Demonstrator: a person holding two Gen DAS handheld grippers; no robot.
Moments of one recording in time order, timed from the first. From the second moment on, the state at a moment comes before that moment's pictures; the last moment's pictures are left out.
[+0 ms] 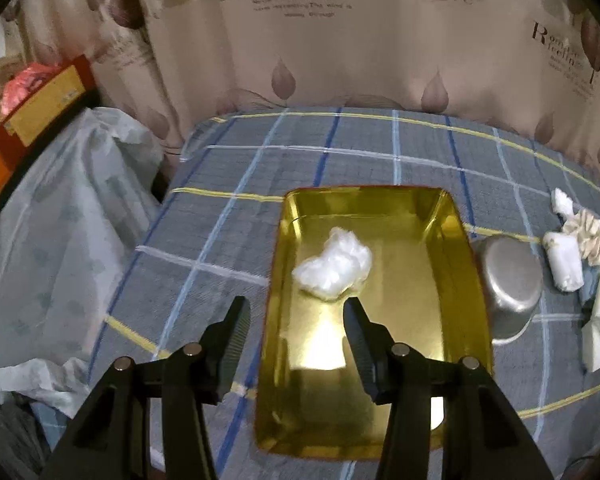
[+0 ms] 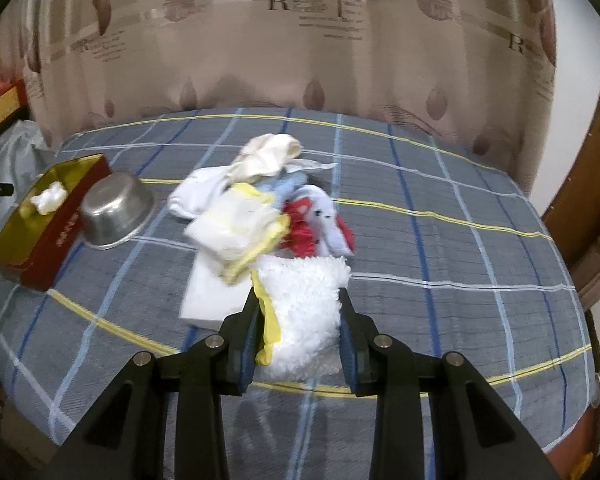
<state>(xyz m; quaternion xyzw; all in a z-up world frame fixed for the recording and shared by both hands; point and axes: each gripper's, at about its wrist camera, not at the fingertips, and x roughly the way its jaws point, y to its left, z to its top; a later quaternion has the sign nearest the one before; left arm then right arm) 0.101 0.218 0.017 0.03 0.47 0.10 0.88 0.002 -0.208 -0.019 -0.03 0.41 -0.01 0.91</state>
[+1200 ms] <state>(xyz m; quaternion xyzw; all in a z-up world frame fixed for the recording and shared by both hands) 0.008 0.337 -0.004 -0.11 0.47 0.25 0.84 0.107 0.107 -0.016 -0.13 0.39 0.28 0.87</state>
